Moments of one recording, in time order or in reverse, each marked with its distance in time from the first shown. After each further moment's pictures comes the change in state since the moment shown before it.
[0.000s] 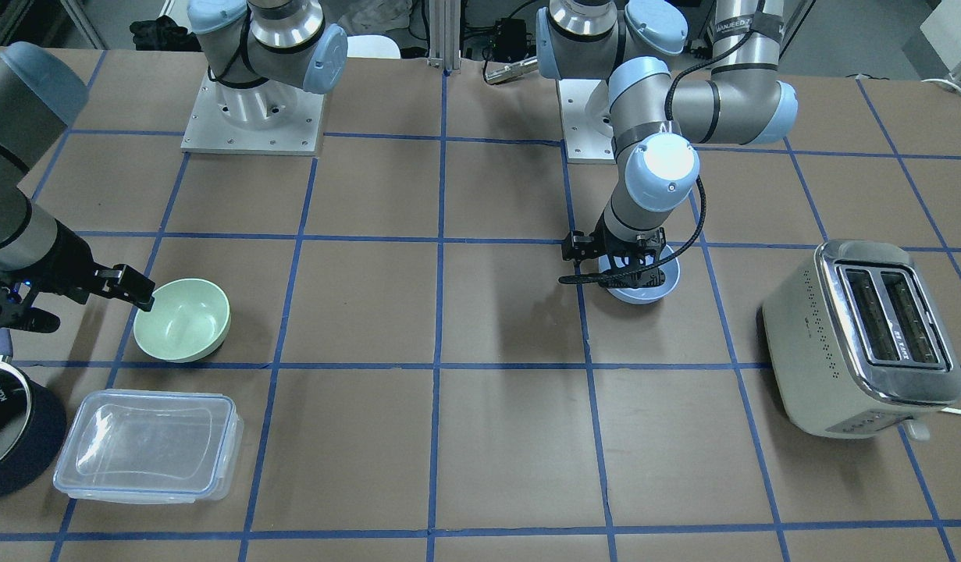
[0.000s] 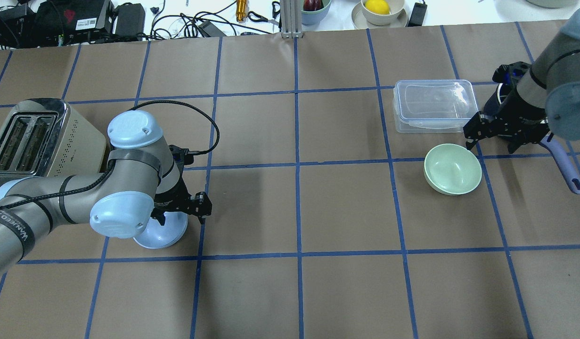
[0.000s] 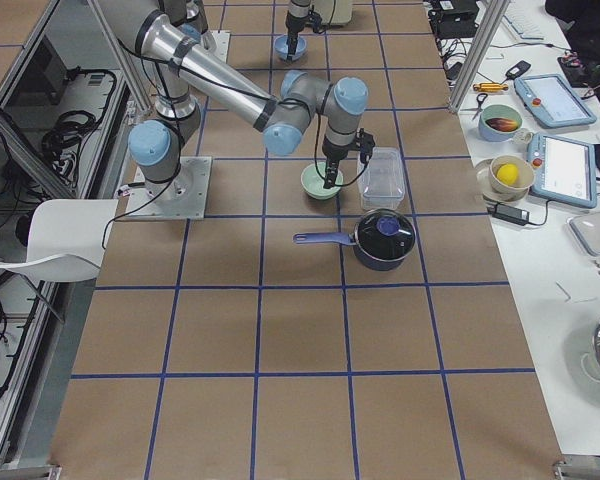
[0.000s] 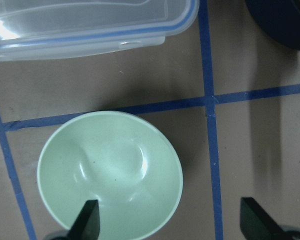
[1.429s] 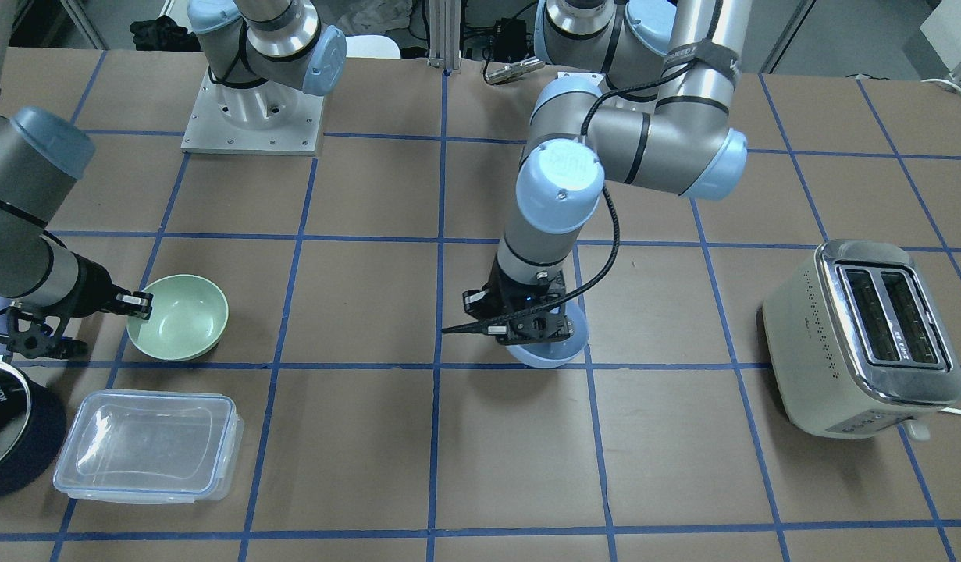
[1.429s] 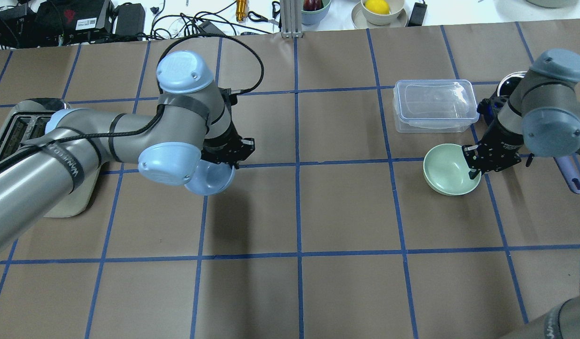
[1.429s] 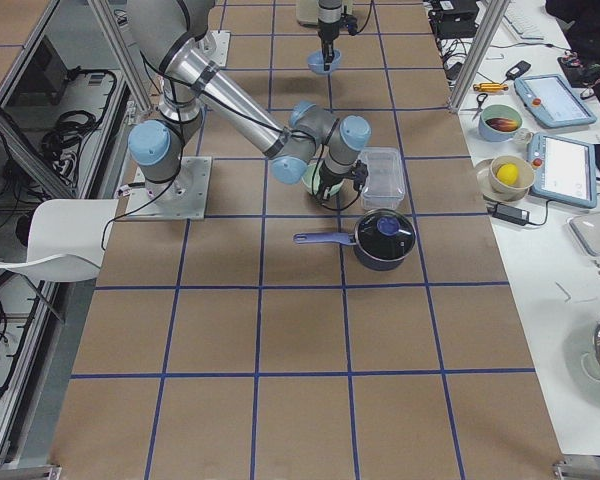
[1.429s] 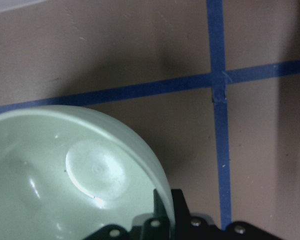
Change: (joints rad) left arm -0.289 -0.254 0.481 0.037 -0.162 -0.408; right arm -0.024 0.097 -0.021 0.067 -0.014 0.002
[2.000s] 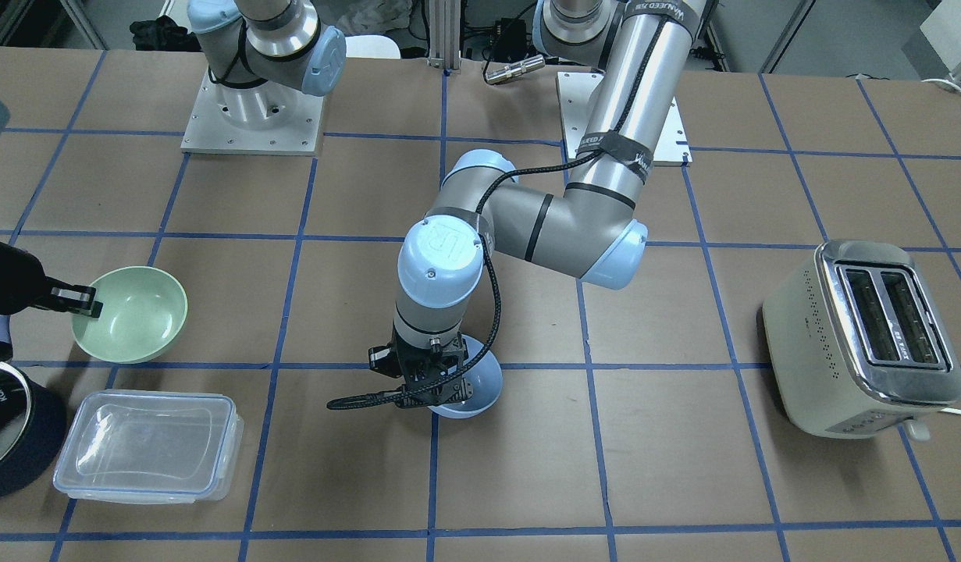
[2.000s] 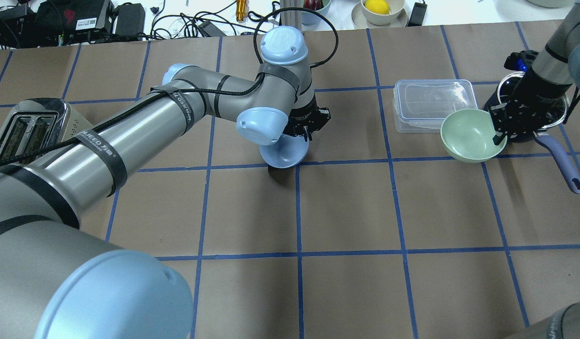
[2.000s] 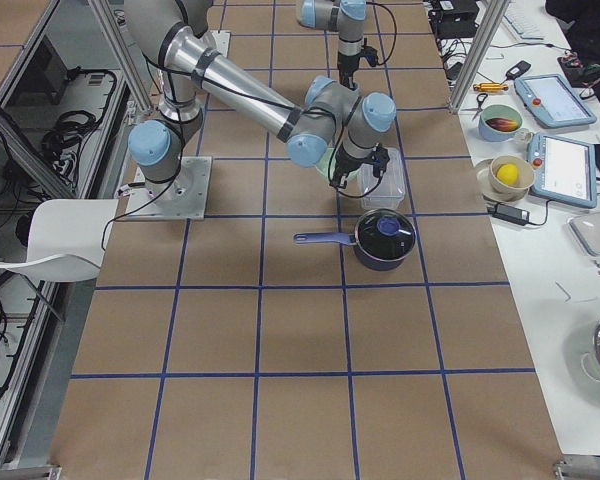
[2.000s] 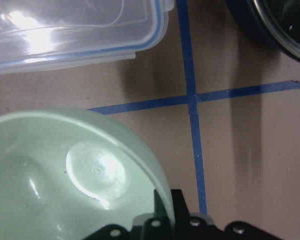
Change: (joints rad) left arm -0.113 -0.235 0.231 0.019 -0.013 -0.142; right arm -0.003 -0.006 -0.219 0.229 0.021 -0.012
